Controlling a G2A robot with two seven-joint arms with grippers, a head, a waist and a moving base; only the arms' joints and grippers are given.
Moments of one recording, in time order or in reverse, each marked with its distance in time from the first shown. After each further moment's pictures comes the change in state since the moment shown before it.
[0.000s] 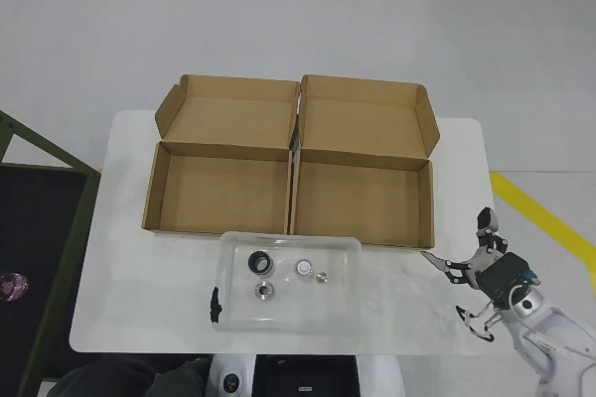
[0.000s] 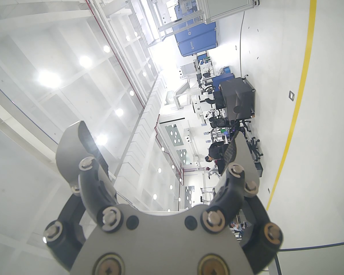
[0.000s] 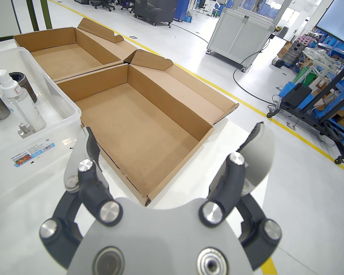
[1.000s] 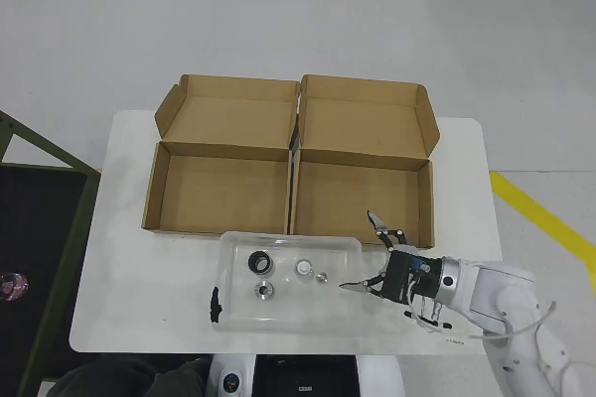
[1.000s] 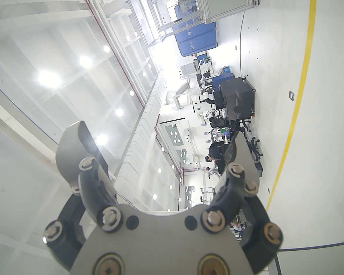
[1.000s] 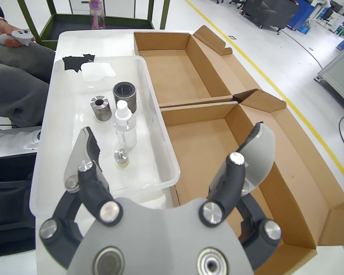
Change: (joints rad) left arm 0.000 0.000 0.000 0.000 0.000 0.000 0.000; right arm 0.300 0.030 -0.373 -0.109 0.121 -0.346 0.476
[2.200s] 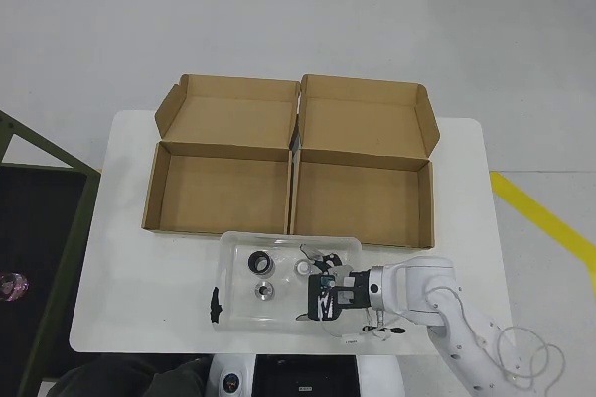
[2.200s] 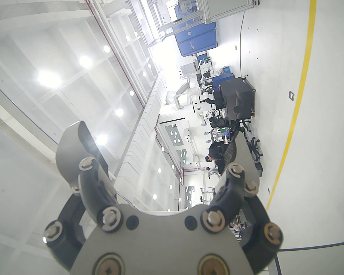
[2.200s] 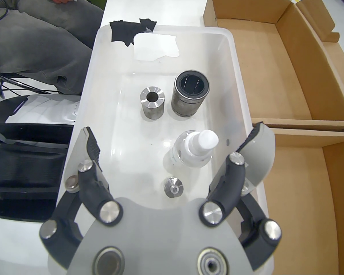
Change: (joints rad) left arm 0.000 0.000 0.000 0.000 0.000 0.000 0.000; right arm 0.194 -0.002 -0.377 0.125 0.070 0.035 0.312
